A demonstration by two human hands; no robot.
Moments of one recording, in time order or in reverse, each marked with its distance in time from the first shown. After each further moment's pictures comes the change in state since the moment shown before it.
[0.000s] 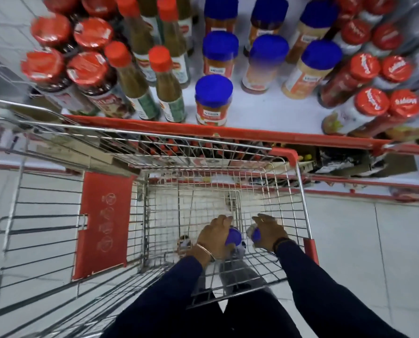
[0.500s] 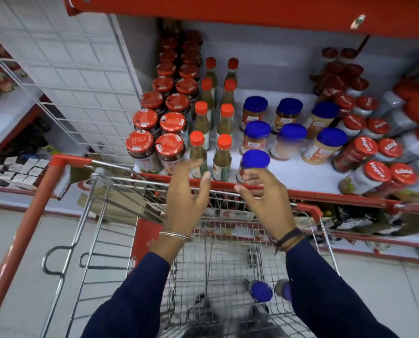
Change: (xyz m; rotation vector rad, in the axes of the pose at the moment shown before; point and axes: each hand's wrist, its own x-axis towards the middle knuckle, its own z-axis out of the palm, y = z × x) left_hand -0.127 0.003 -0.271 -0.426 1.283 0.262; right_hand -0.131 -0.211 -0.191 0.644 0.951 -0.522
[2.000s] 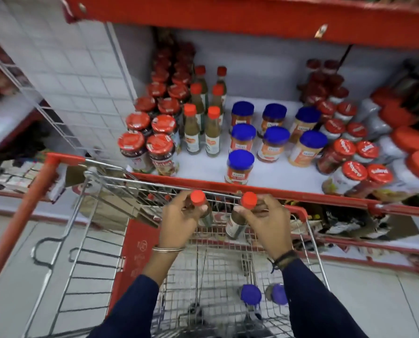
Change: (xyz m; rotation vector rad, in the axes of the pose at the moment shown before) left_hand -0.047 -0.007 0.002 -0.149 -0.188 -0.295; right_hand -0.044 0.033 -0.016 0.064 0.098 0.110
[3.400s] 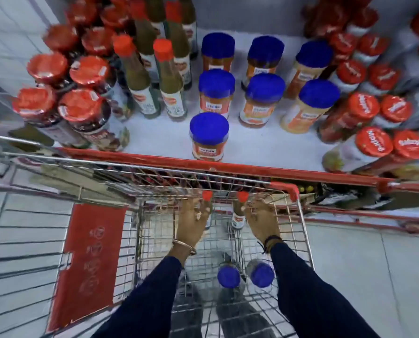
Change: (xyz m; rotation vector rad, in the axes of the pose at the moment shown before) left_hand 0.000 -0.161 0.165 0.195 -0.180 -0.323; right_hand 0.041 0.222 0.030 -0.375 -0.363 0.466
